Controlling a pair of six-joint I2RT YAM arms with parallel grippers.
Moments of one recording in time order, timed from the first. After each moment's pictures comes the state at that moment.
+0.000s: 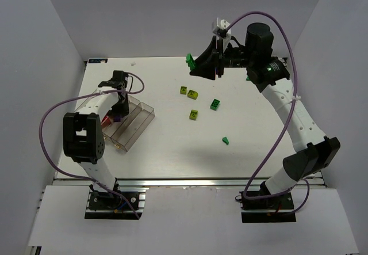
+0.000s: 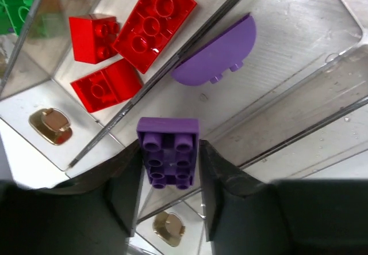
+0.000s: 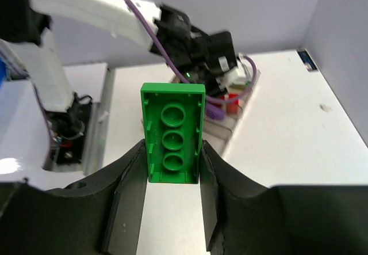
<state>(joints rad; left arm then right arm) -0.09 1.77 1.31 -0.78 -0.36 -0.17 0.45 1.58 1.81 -0.30 -1.10 -0.04</state>
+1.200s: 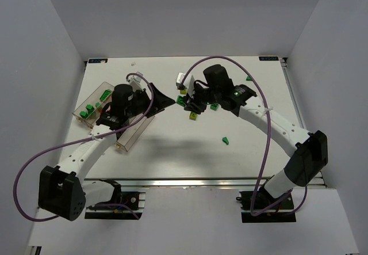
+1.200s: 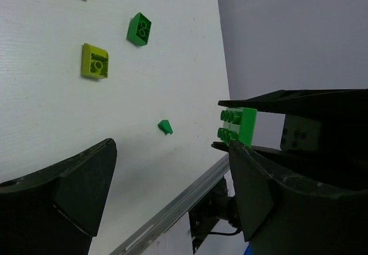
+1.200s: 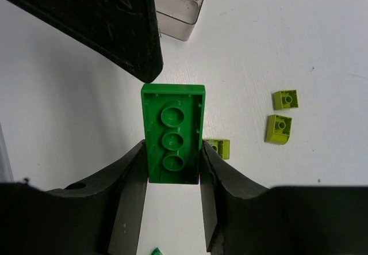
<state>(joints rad) -0.34 1.19 0.88 -0.07 0.43 -0.84 0.72 1.54 1.44 -0.52 -0.43 -0.52</state>
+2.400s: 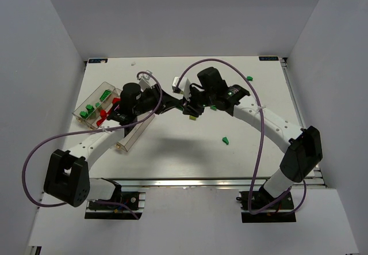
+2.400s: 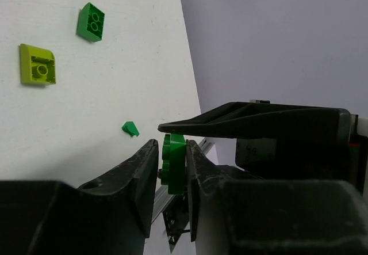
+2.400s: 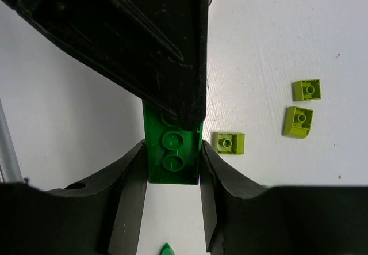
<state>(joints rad) -0.40 1.32 0.85 0.20 0.51 -0.99 0.76 1.59 1.46 -0.56 -0.39 -0.51</state>
